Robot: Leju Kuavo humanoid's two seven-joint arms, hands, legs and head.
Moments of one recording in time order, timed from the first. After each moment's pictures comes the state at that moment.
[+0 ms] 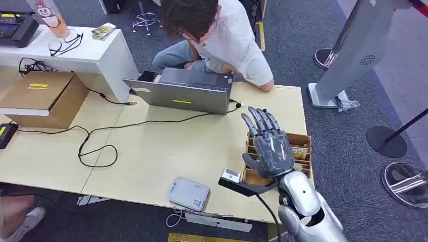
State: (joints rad) left arm -0.05 -0.15 0.77 -0.22 -0.81 0.26 -0.28; right arm -0.27 -0.12 0.50 -1.54 1.24 -0.17 0.02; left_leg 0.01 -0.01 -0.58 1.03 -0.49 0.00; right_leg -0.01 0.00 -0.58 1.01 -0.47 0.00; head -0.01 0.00
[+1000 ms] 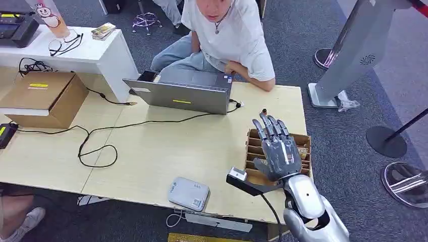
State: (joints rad) left arm -0.05 -0.15 0.77 -0.22 -0.83 0.26 -0.27; right arm -0.23 -0.13 0.45 -1.53 1.31 -0.09 0.10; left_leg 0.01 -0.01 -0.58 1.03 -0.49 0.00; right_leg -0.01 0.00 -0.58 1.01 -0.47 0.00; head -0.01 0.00
